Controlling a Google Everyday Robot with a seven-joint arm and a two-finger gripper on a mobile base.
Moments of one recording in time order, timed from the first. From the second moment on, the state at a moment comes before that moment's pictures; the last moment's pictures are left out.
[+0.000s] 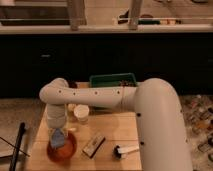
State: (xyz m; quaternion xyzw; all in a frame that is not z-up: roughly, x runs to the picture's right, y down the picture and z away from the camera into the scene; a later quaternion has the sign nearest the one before) arm -0.233 0.230 0.701 -0.26 -0.43 -0.65 0.56
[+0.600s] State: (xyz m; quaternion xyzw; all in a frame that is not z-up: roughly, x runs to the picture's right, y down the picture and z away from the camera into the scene) arm -0.232 0.232 0.698 -0.26 -0.44 -0.65 0.56
